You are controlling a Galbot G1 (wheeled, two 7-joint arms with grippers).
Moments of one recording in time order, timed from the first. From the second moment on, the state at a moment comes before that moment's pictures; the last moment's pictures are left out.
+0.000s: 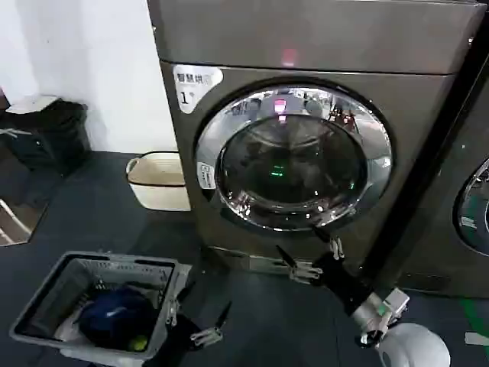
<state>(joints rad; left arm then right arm) 1.72 -1.44 -0.53 -2.08 -0.11 -0.28 0.44 -1.31 1.23 0.54 2.14 0.32 -0.16 -0.52</state>
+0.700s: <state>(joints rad) 1.74 -1.43 -0.52 -2.11 -0.08 -0.25 0.41 -1.01 1.18 0.31 1.96 0.36 -0.17 -0.46</state>
